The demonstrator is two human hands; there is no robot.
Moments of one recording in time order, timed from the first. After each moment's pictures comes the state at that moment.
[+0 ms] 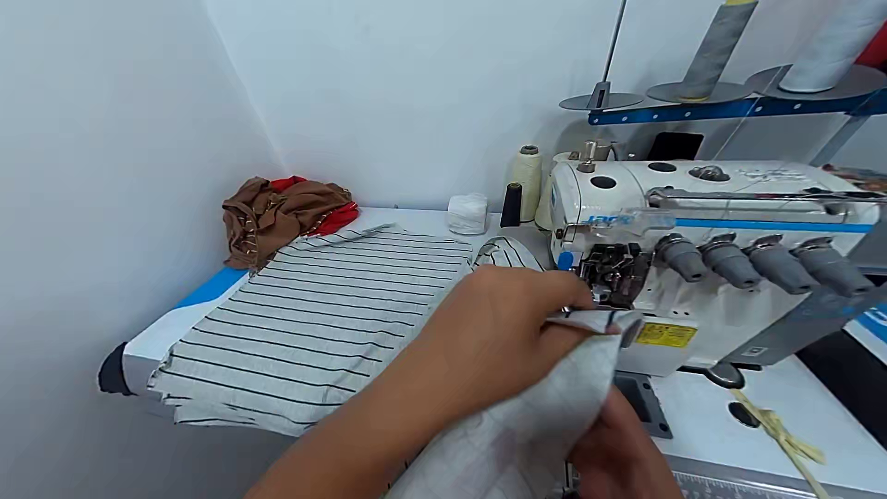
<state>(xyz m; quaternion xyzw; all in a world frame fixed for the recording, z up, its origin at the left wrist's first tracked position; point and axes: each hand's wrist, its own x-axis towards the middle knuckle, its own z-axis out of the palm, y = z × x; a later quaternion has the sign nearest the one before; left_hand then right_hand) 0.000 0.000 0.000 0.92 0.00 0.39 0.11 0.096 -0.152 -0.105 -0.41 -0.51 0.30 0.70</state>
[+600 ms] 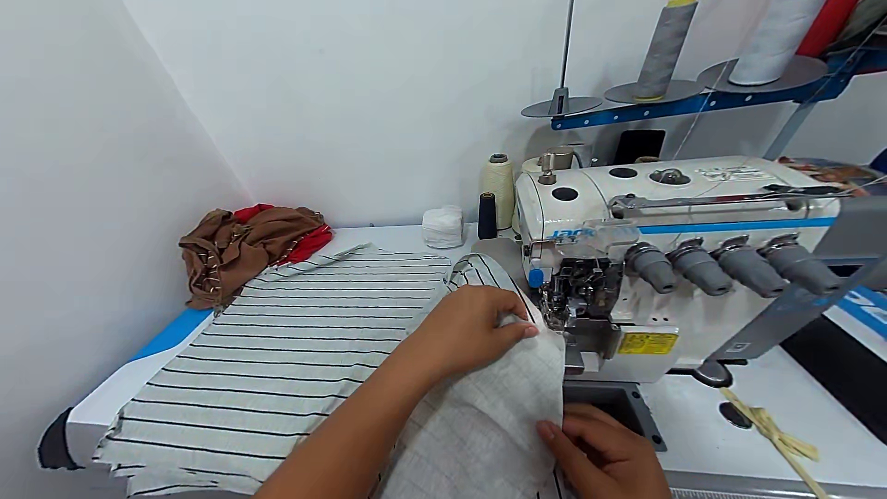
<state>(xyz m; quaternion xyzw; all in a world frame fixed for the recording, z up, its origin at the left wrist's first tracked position) 0.048 0.065 -0.045 0.96 0.10 0.17 0.21 0.130 -0.136 -0.154 -0.58 -0.46 0.12 0.66</state>
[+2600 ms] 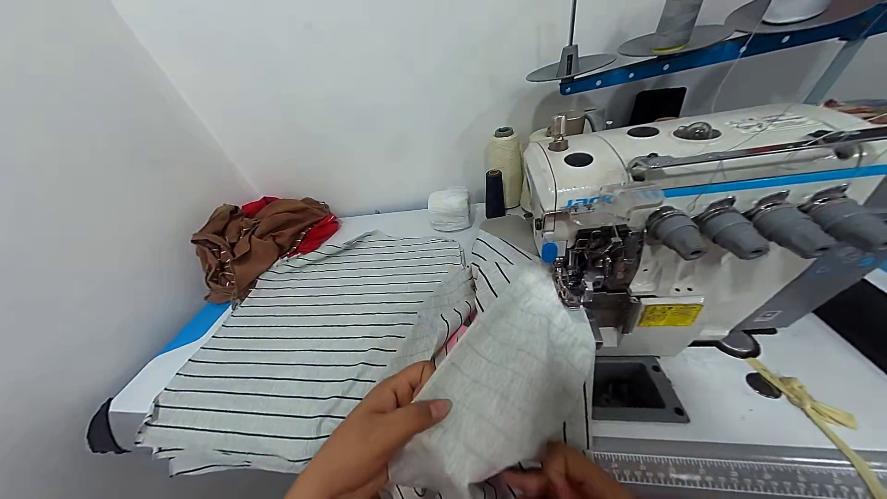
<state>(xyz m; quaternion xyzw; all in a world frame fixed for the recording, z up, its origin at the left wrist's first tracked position) -0.085 0.030 -0.091 0.62 0.18 0.19 0.74 0.094 -0.163 -0.169 -0.45 -0.45 0.44 0.63</state>
